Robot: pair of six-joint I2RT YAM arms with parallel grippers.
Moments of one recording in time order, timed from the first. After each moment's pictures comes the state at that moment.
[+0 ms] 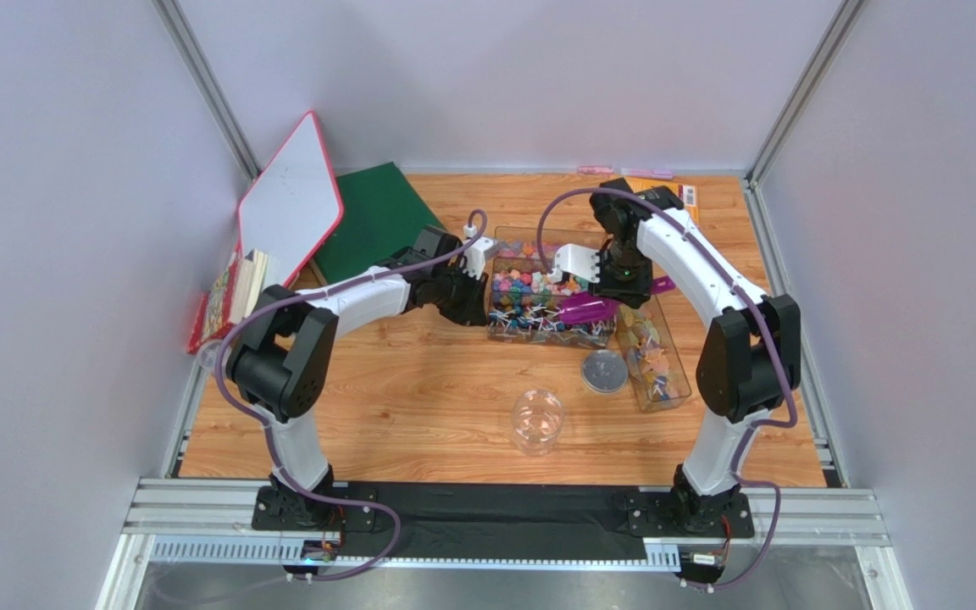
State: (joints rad) left arm -0.51 1.82 1.16 -0.25 0.44 -0.03; right arm 0.32 1.81 1.63 -1.28 0.05 -1.16
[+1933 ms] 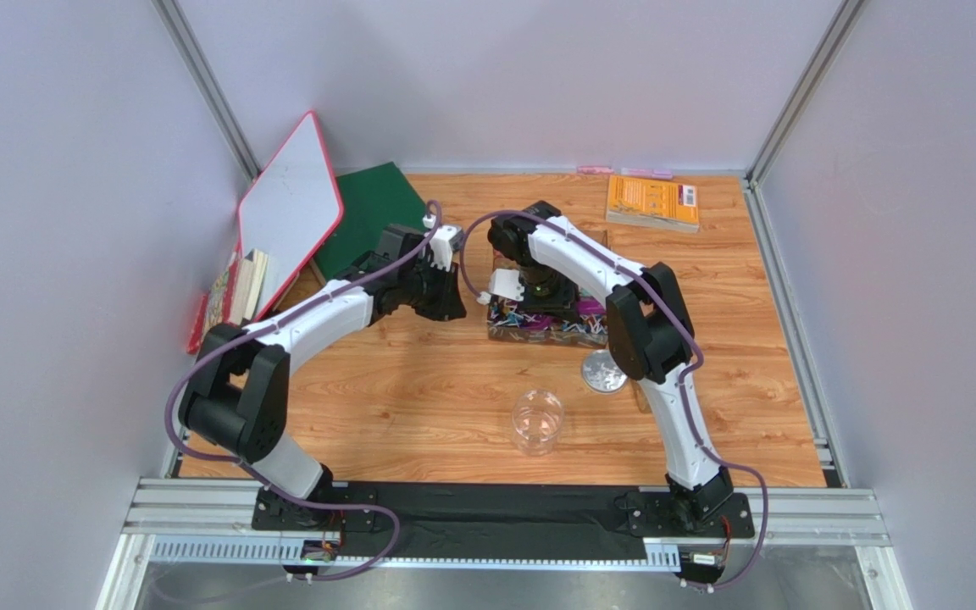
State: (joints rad) left arm -0.45 1.60 1.03 -0.23 0.41 -0.16; right arm 0.63 2.28 1.99 -1.42 0.23 -0.81
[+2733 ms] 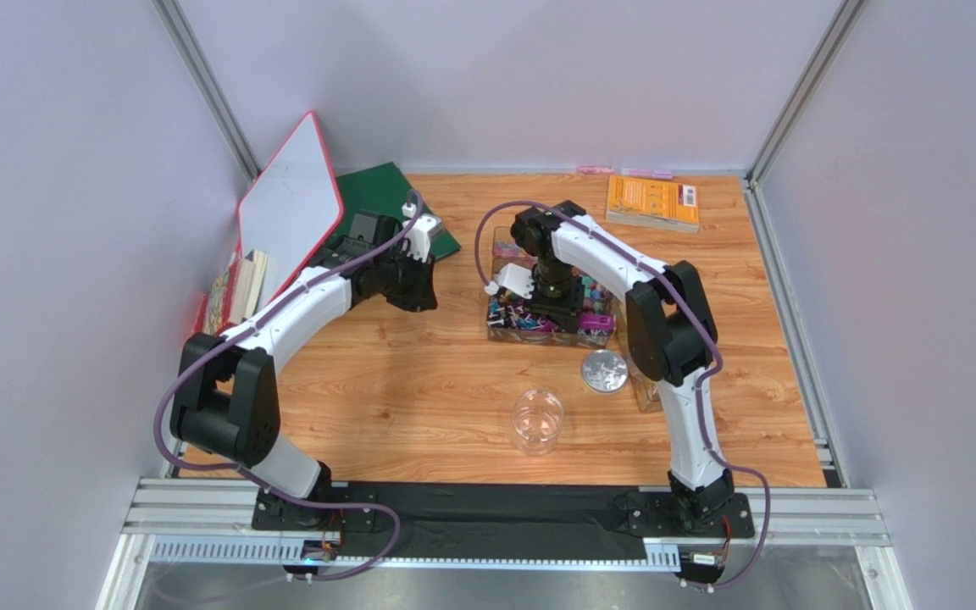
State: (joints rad) left arm -0.33 1.55 1.10 -0.45 0.40 0.03; right arm 0.56 2.21 1.87 -1.35 0.01 -0.79
